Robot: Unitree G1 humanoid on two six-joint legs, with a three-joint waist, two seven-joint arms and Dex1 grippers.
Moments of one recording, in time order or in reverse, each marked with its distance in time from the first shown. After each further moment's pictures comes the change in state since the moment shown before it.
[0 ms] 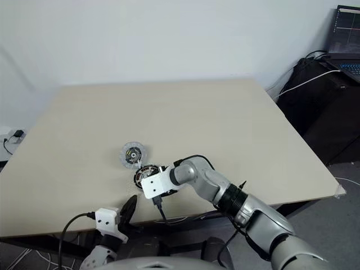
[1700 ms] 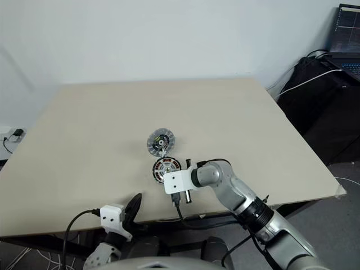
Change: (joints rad) left arm -0.002 0.012 -0.050 -0.074 0.006 0.077 0.033; right arm 0.243 -0.164 -0.228 -0.319 0.034 0.187 0.092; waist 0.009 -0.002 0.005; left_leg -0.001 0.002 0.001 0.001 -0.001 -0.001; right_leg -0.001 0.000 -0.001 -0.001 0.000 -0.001
